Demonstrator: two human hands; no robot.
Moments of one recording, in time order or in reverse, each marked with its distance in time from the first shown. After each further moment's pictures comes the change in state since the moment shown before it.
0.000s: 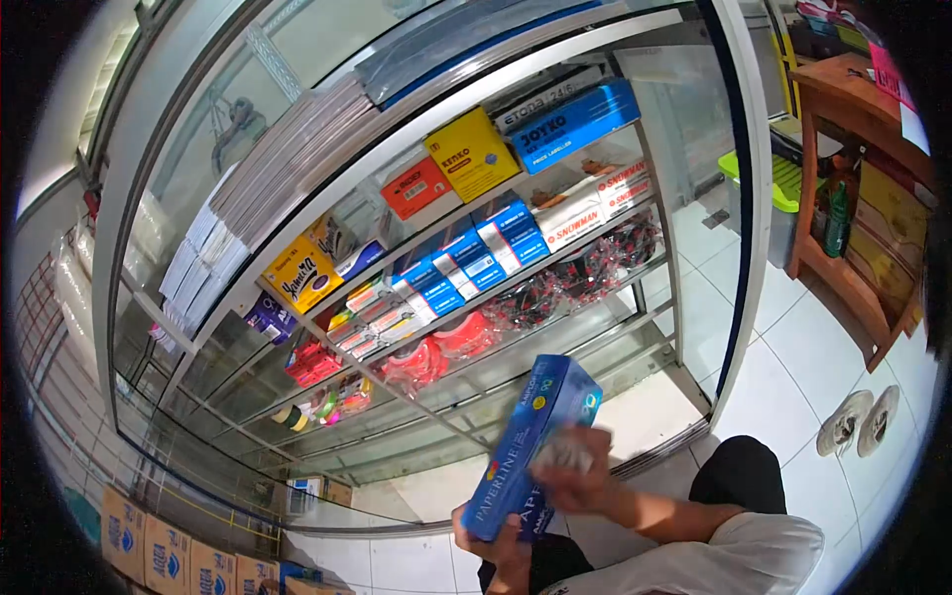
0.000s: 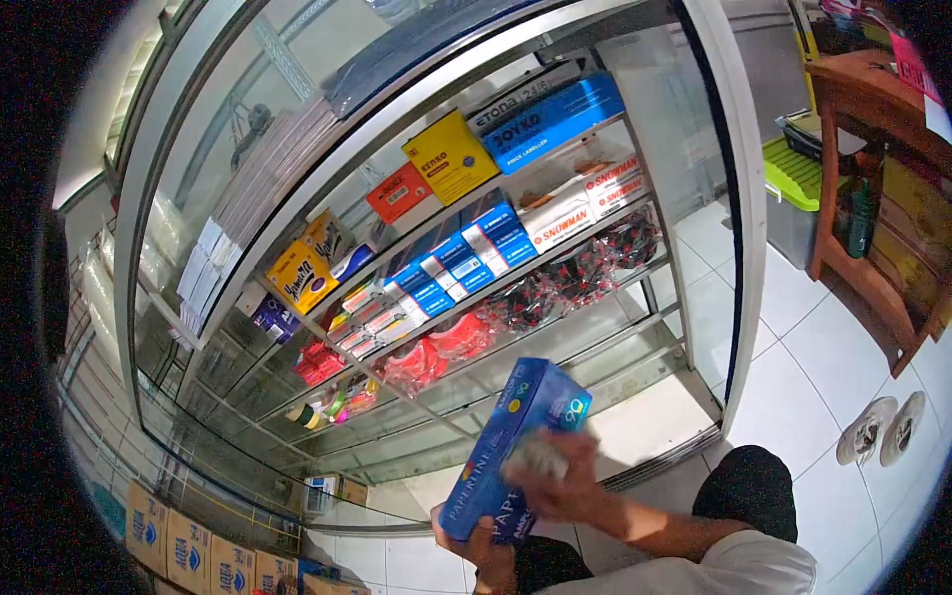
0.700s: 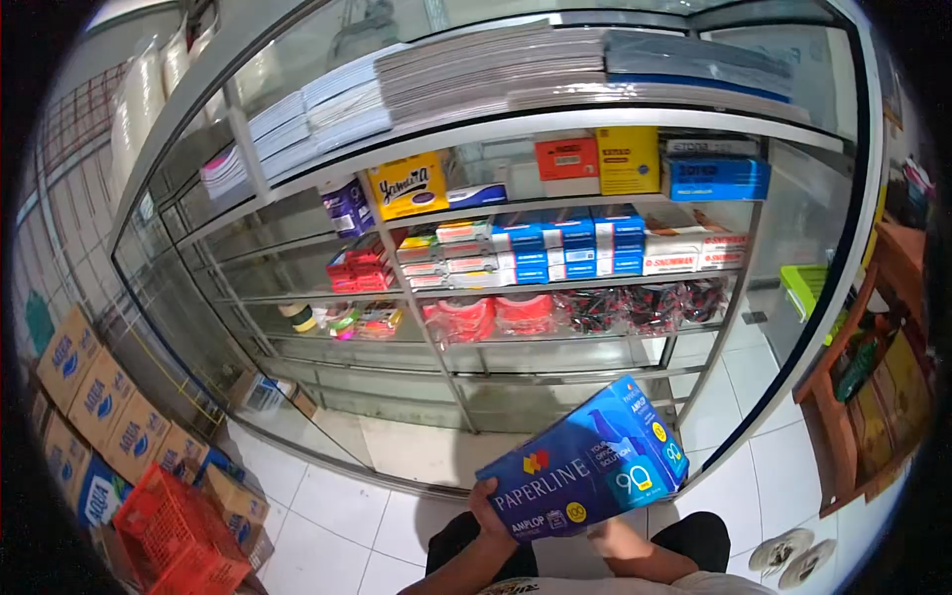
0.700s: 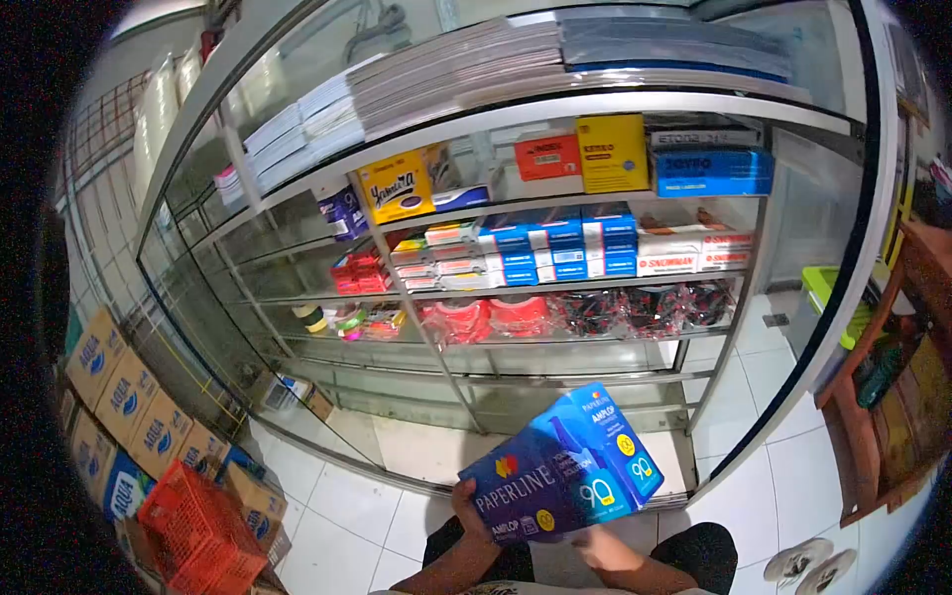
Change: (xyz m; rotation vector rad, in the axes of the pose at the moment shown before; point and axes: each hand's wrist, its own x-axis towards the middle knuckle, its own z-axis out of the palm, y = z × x) left_hand 0.000 -0.041 -0.003 -1.011 -0.050 -0.848; right_hand -0.071 0.050 -0.048 1.385 0.478 0.783
